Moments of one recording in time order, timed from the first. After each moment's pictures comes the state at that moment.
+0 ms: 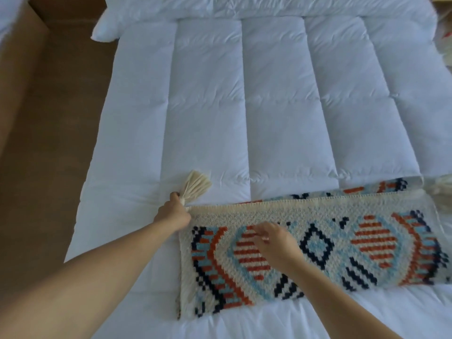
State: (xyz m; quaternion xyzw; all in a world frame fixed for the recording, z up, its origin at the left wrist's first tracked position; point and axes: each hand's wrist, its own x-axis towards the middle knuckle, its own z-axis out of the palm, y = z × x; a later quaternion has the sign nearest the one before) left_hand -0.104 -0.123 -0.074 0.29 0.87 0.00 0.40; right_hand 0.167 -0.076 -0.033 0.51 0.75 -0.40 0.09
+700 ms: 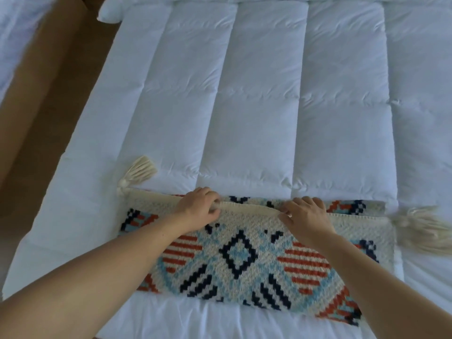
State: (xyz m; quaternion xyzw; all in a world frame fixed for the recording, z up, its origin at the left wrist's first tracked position) left_hand 0.105 -0.020 -0.053 0.58 0.76 -0.02 0.30; right_hand 0.359 0.123 -0.057 0.38 0.89 -0.20 0.16
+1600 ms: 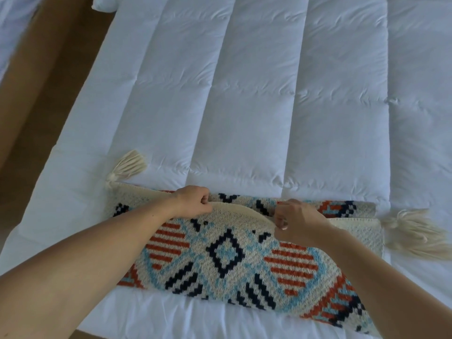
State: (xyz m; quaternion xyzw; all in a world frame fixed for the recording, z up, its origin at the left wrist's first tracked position) left_hand 0.101 0.003 -0.059 0.45 0.76 -0.04 0.46; right_hand 0.367 0.146 -0.041 0.27 0.88 -0.32 0.23
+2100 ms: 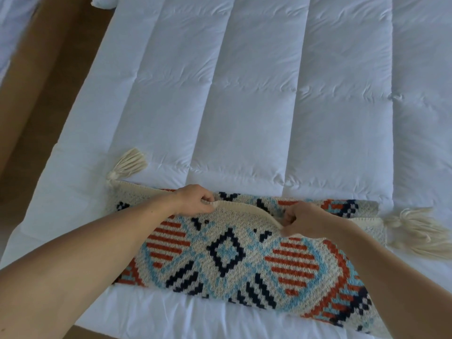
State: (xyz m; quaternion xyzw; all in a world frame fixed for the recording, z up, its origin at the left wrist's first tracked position) left_hand 0.097 0.006 -0.060 0.43 0.74 -0.03 0.52; right_hand 0.370 0.164 -0.052 0.35 0.75 -0.44 0.35
